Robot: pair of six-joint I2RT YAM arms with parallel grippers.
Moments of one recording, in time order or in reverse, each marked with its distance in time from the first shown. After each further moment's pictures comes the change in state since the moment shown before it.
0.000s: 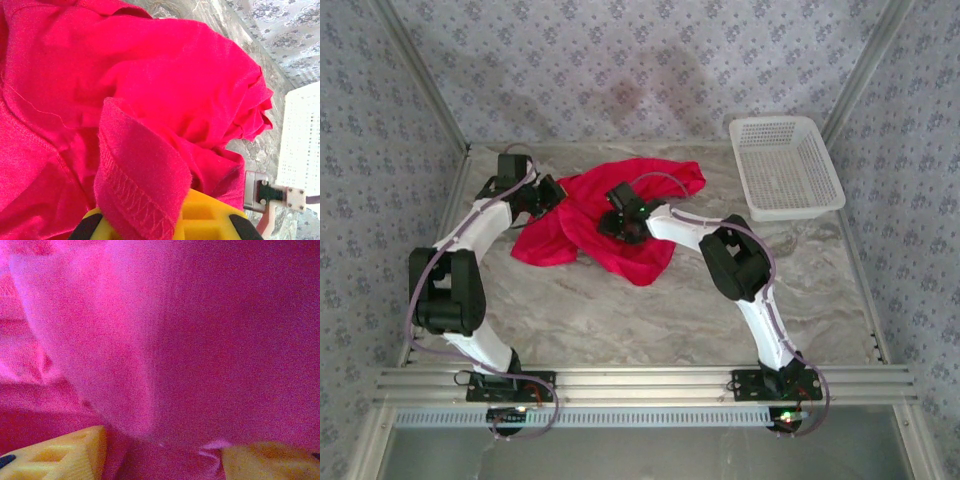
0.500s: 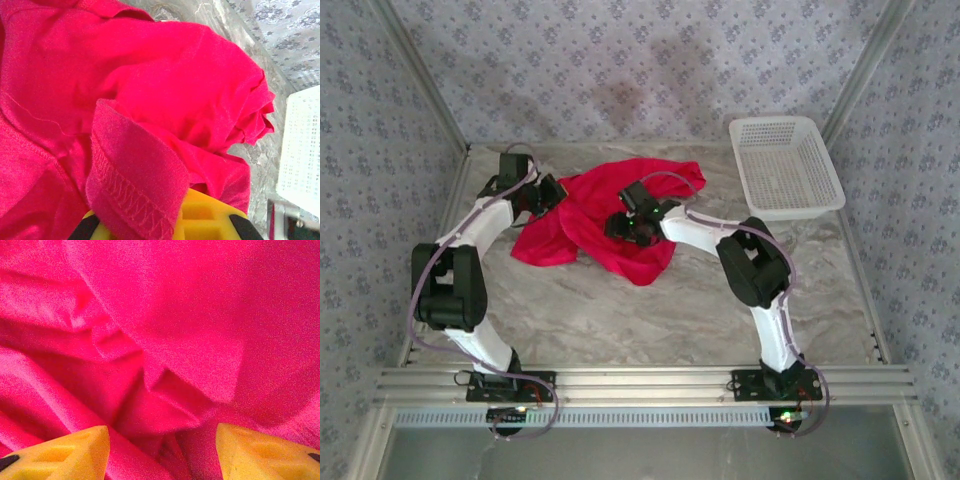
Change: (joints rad) left arm 0.000 0.029 0.010 0.013 0.000 -0.008; right arm -0.037 -0.116 -0.120 0.050 -0.105 -0.080
